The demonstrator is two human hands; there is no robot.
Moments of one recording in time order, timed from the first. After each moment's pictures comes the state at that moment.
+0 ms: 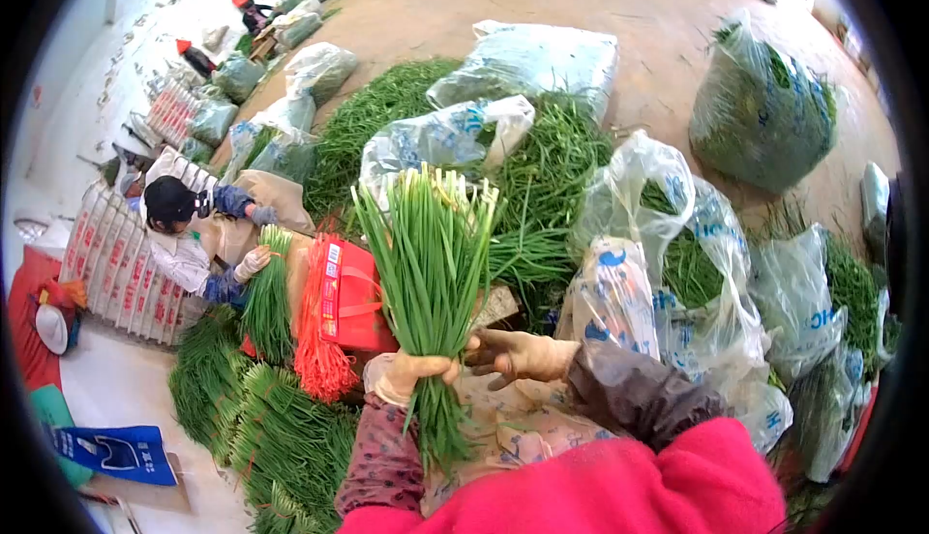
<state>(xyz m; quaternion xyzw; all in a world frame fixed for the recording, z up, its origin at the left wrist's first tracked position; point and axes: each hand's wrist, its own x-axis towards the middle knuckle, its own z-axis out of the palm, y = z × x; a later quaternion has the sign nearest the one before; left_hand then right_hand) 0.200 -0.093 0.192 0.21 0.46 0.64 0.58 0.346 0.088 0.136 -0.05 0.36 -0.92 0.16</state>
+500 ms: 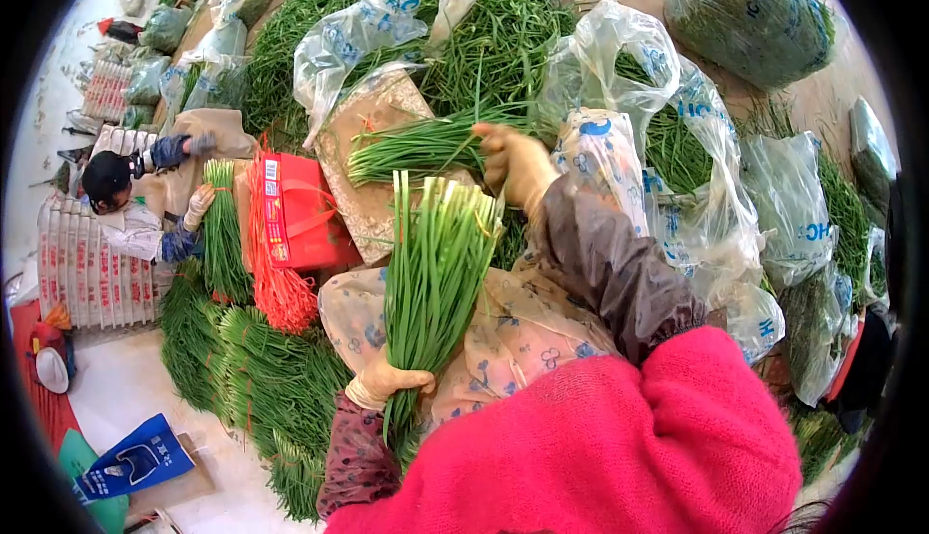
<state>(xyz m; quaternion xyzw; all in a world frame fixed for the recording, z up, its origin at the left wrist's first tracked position) 0.269 -0.193 0.166 0.12 0.54 0.50 0.67 0.296 0.161 0.096 0.31 0.13 -0.94 -0.11</state>
